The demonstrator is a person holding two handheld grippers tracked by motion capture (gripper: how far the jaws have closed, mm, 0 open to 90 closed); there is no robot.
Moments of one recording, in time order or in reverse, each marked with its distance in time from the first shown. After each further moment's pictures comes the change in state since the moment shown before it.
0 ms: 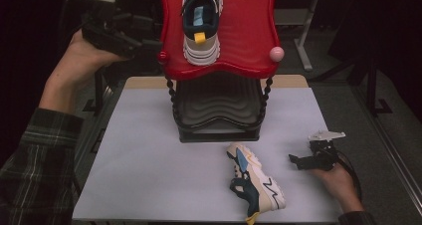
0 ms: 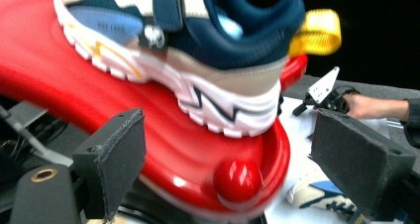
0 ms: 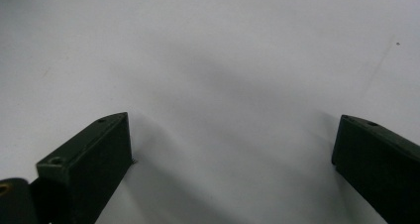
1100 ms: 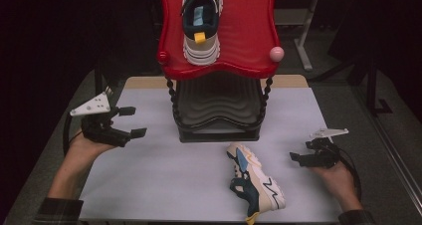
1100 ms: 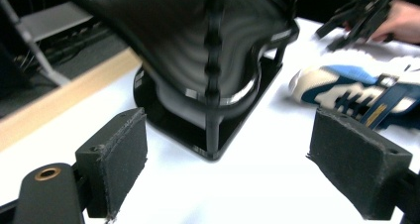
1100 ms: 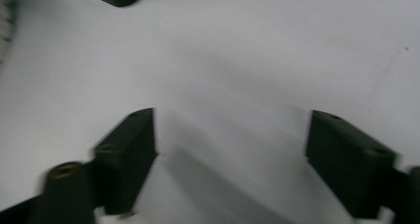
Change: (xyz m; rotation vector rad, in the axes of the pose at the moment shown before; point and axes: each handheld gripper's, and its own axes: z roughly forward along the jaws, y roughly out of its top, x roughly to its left) left arm -0.064 -0.219 0.003 0.079 0.119 -0.190; right arm 0.001 0.009 -0.014 0.010 0.073 0.029
